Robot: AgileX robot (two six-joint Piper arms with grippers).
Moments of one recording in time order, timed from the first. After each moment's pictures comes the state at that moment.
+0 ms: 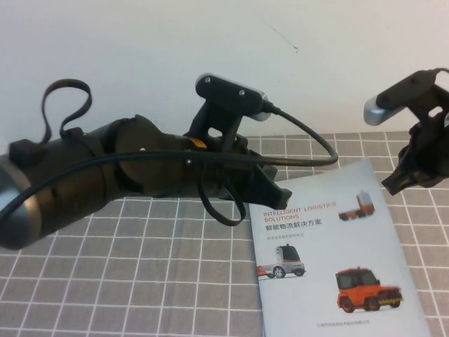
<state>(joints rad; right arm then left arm) 0.28 1.68 -1.27 0.03 0.82 -0.35 -0.61 1.58 -1.16 -0.66 0.34 0.55</state>
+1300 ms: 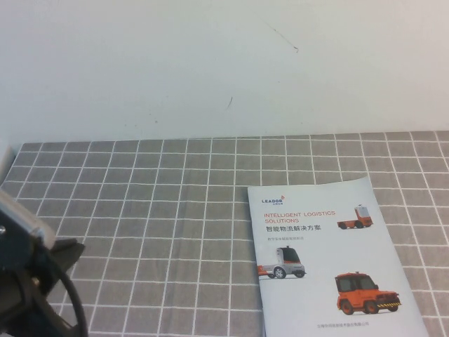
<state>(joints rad) 0.29 1.29 -1.33 0.11 0.94 -0.51 -0.61 0.72 -0.64 0.29 0.56 -0.11</state>
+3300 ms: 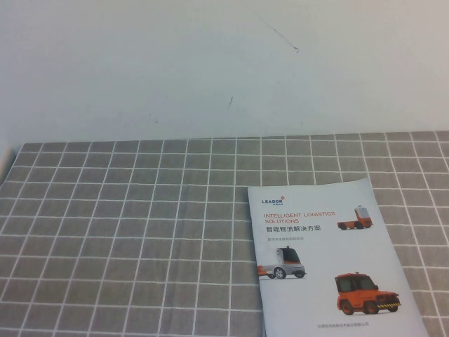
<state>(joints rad) 0.29 0.24 -0.23 0.10 0.65 -0.37 -0.22 0.17 -0.18 0.51 0.24 -0.50</state>
